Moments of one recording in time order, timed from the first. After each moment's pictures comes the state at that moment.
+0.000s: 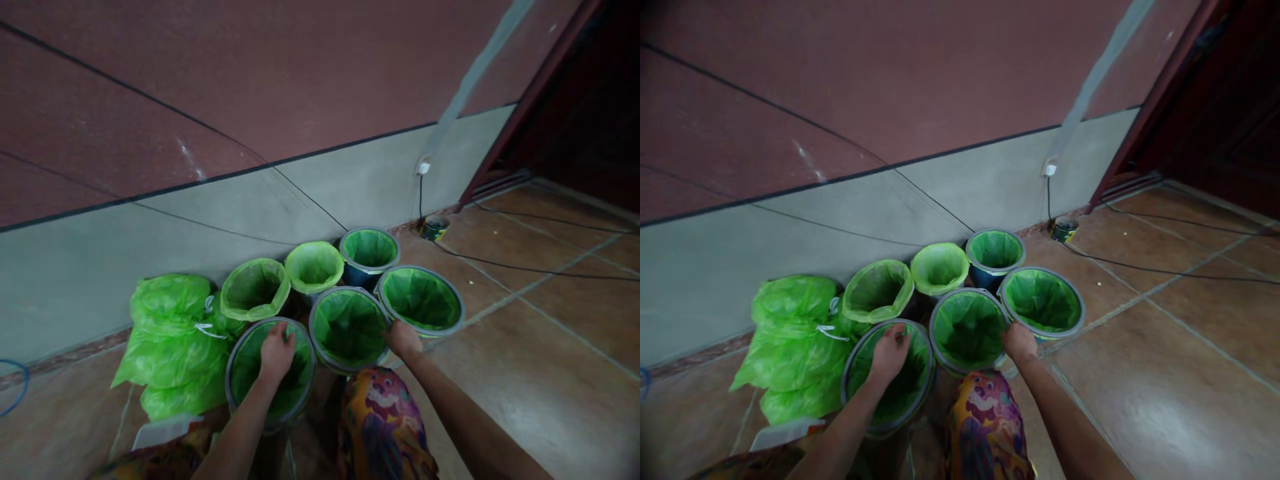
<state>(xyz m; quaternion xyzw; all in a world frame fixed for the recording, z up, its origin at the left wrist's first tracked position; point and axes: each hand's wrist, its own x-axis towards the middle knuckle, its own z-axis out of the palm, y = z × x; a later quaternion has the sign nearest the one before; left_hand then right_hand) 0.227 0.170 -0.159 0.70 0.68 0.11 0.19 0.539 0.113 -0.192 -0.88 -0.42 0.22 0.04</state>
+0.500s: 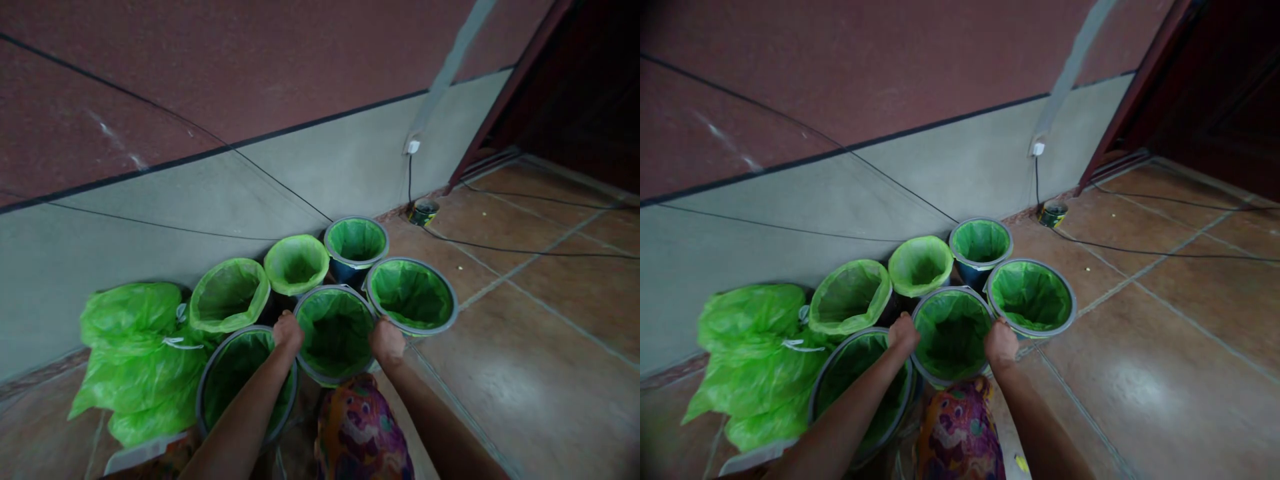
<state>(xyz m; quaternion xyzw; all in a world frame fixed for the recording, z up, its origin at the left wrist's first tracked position) 0.324 0.233 -0.193 0.68 0.70 -0.10 0.18 0.531 0.130 -0.206 -0.91 -0.36 0.21 0.03</state>
